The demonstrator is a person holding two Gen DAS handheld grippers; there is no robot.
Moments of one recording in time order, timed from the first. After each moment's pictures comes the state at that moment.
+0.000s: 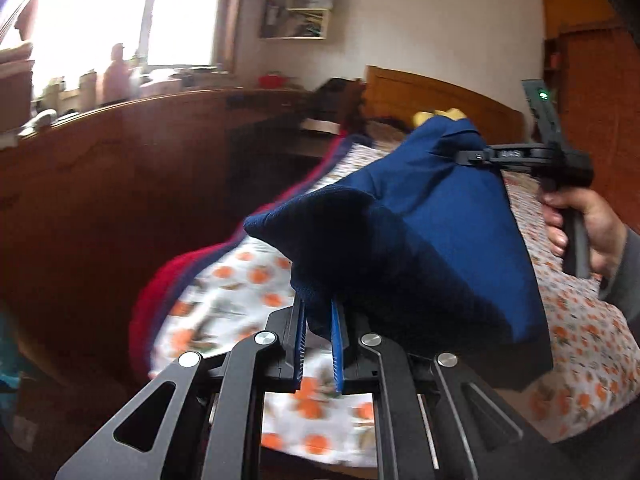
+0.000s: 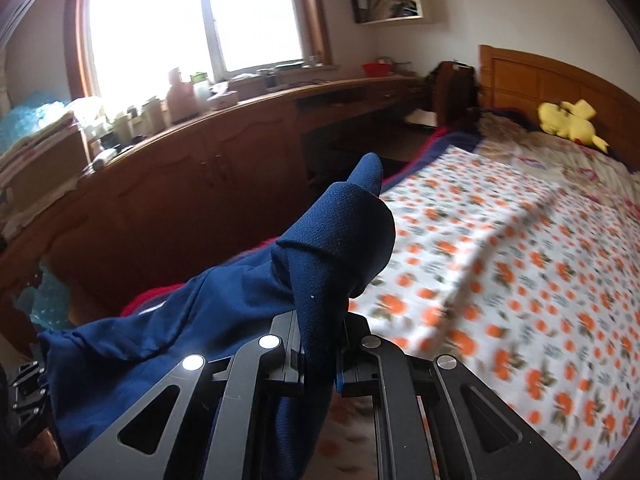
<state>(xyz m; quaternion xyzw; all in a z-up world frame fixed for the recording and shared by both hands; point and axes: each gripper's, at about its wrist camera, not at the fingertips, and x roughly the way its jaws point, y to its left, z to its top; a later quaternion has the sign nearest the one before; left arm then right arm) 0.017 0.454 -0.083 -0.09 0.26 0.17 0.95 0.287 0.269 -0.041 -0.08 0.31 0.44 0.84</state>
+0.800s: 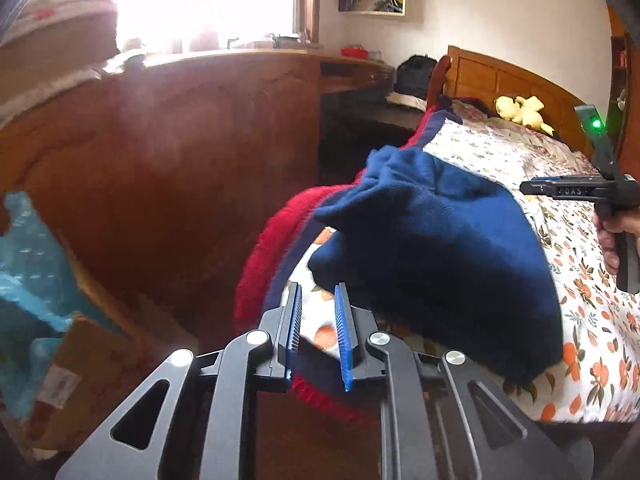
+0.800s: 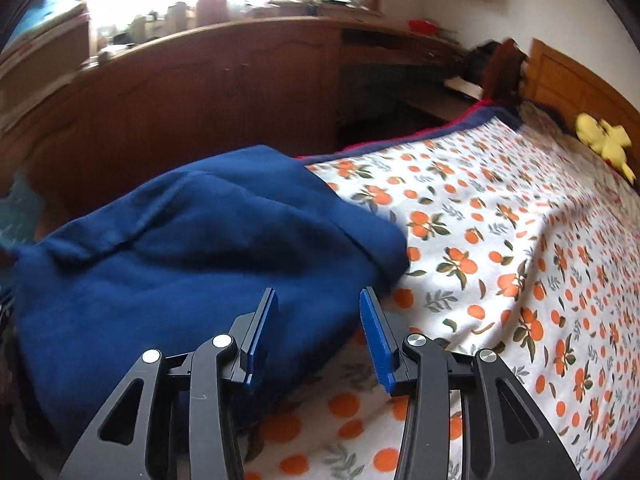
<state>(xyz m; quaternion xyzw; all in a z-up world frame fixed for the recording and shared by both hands) -0.052 0.518 -0.119 -0.10 0.30 0.29 0.90 0.251 0.341 -0.119 -0.20 0.34 0.44 0.80</state>
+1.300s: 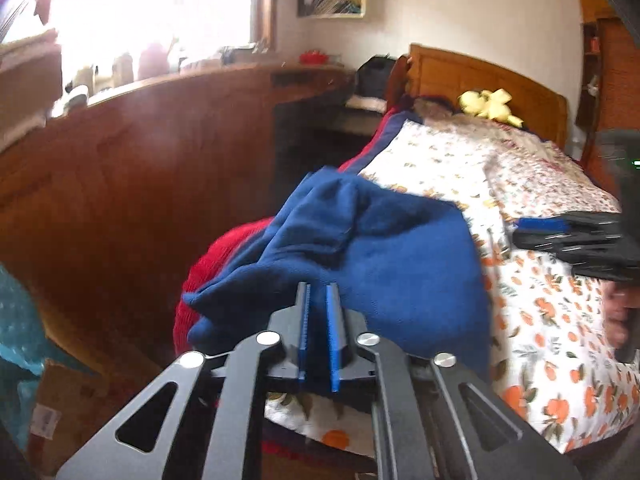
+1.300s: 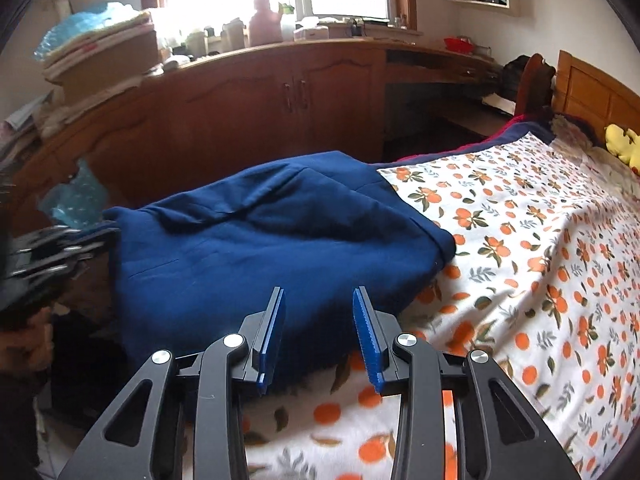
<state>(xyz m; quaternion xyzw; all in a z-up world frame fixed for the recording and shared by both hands) 0.015 0.489 -0.100 -0.09 0.31 0.24 0.91 0.187 0.296 -0.091 -0.17 0.32 0.51 0.78</state>
